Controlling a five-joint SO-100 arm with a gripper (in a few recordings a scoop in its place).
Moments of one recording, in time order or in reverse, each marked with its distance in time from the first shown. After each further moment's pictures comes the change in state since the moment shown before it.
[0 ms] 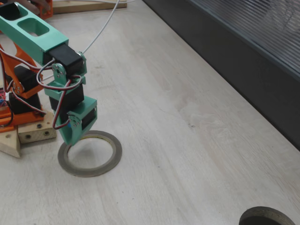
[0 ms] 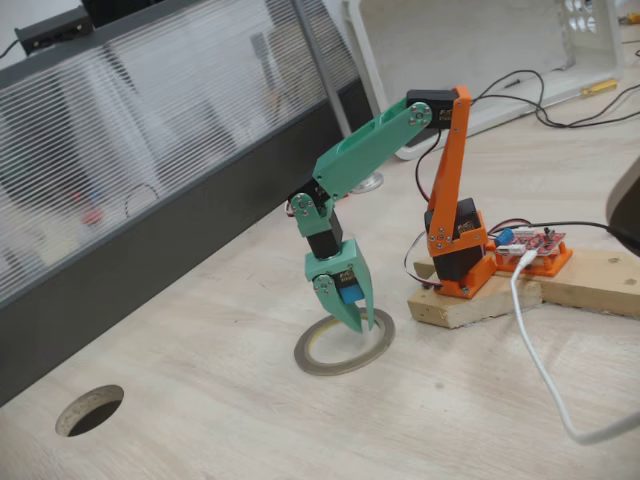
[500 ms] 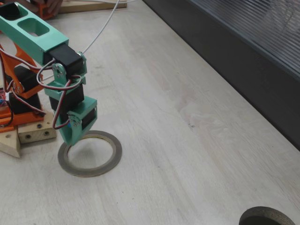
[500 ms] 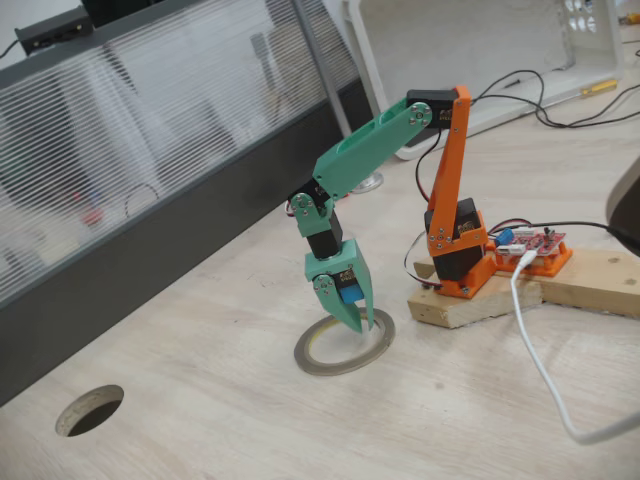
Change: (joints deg) arm 0.0 0.0 0.0 0.0 0.0
